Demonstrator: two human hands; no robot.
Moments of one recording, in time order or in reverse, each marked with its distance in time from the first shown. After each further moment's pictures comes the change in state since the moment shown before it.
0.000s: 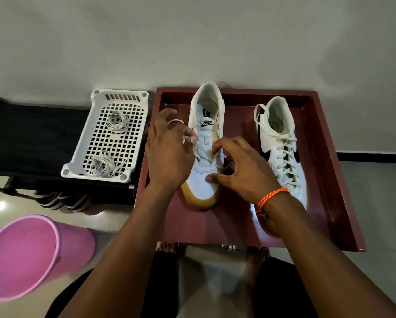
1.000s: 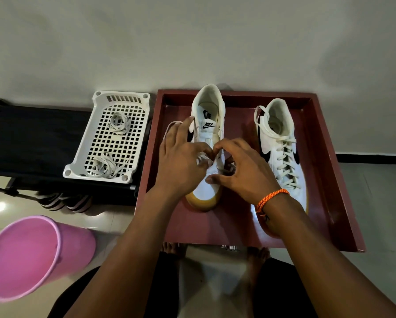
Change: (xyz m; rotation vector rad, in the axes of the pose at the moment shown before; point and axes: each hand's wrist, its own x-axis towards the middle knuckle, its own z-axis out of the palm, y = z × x) left_hand -0.012 0.002 0.009 0.091 -0.233 0.146; right_hand 0.001 0.002 0.002 0.012 0.013 -0.007
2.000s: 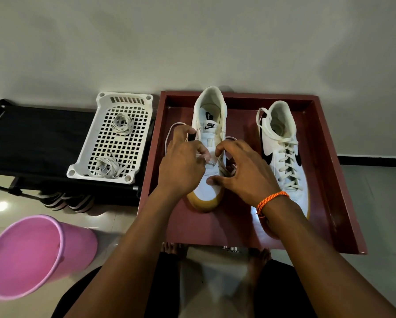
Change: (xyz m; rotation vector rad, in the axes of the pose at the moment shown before) left_hand 0.001 -0.002 -0.001 -0.165 0.025 -0.090; right_hand 0.000 -0.006 0.002 -0.036 0.028 -0.008
